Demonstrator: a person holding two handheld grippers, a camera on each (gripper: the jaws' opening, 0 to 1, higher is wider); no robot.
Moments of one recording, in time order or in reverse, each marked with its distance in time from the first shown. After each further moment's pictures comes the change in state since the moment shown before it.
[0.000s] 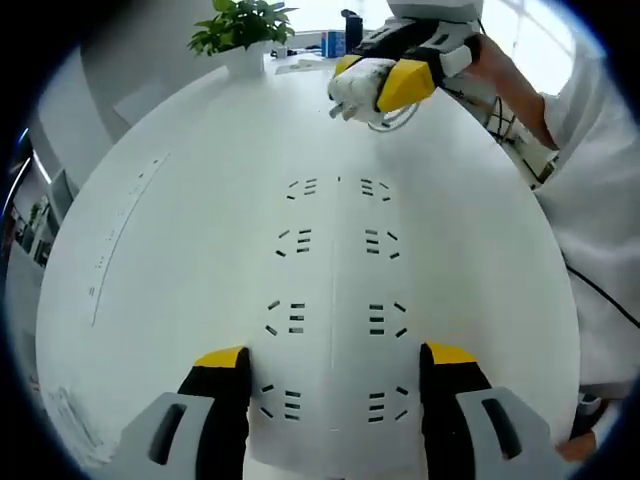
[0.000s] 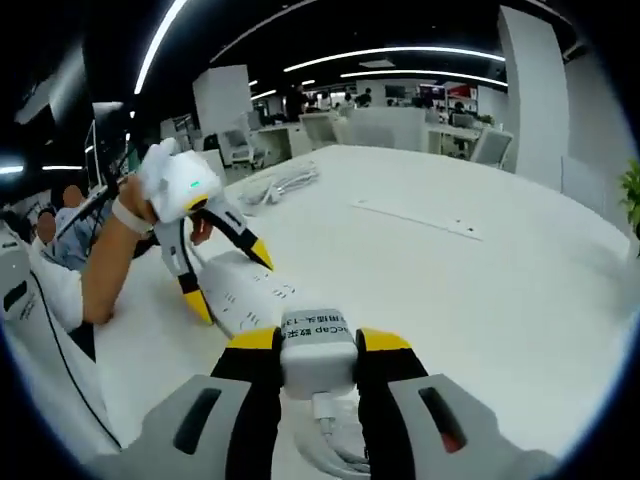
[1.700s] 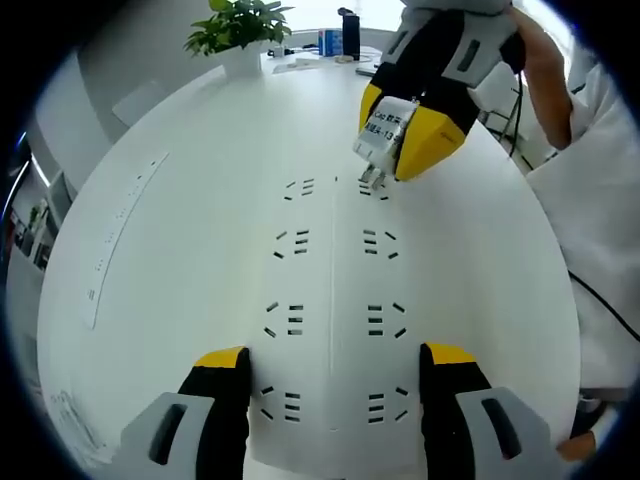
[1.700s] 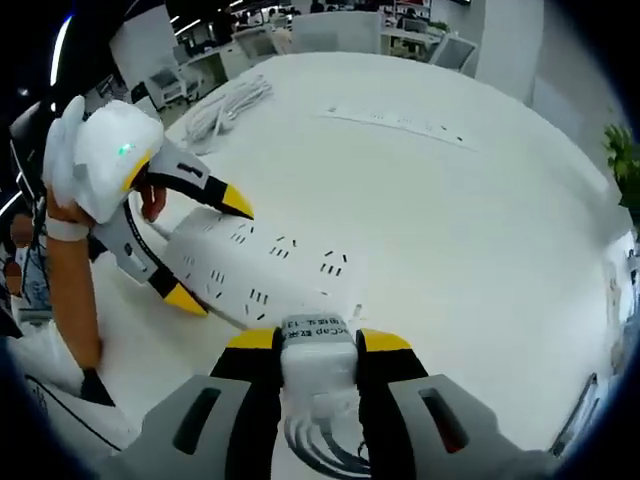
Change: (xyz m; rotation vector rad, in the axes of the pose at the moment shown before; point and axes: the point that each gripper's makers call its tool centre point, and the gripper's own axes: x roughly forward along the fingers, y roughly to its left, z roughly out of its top) left arm -0.002 -0.004 -0.001 0.011 0.008 0.002; right arm 0.037 0.005 -0.014 0.254 0.330 -0.251
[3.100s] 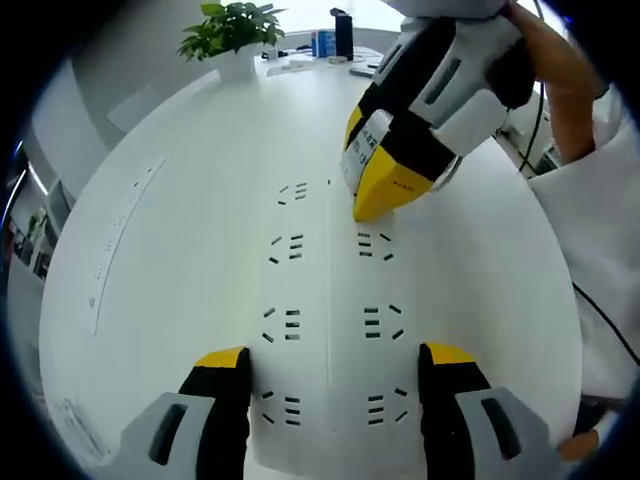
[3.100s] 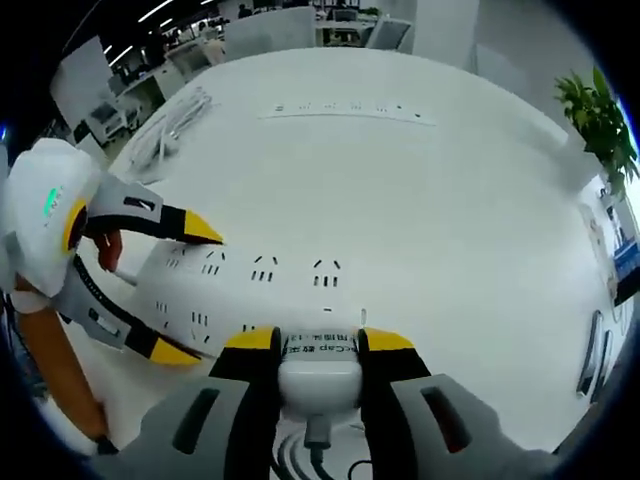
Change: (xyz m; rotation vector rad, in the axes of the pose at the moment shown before) left arm 0.001 0.000 0.003 0.027 -0.006 -0.005; right arm 0.020 0.002 -0.007 0.141 0.061 -0.143
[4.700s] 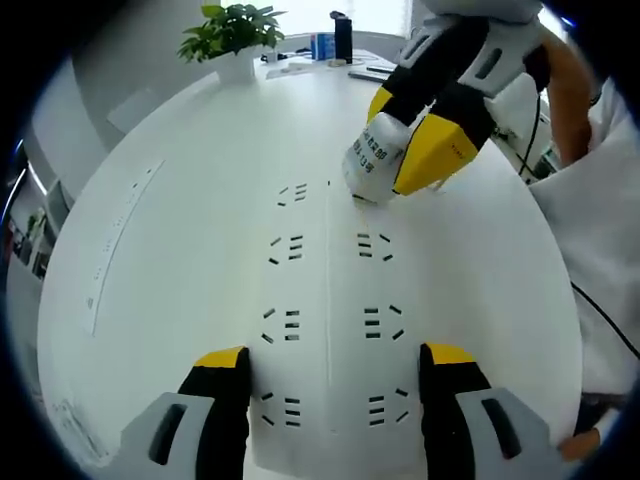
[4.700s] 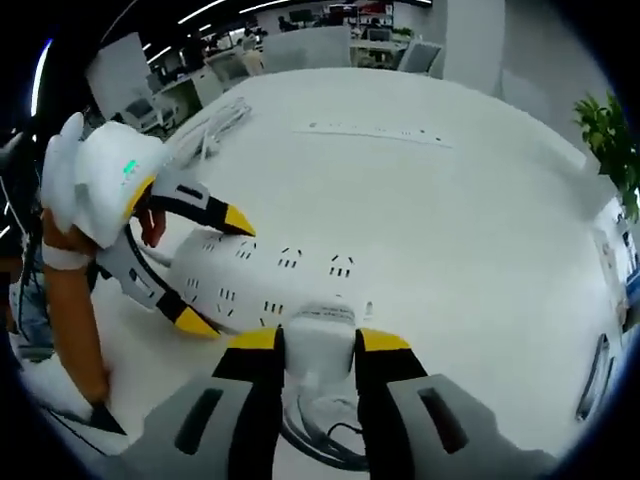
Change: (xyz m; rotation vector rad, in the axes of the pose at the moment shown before) left arm 0.001 0.003 0.001 0.000 -0.015 -0.009; right arm -0.025 0.007 -0.001 -0.057 -0.062 0.118
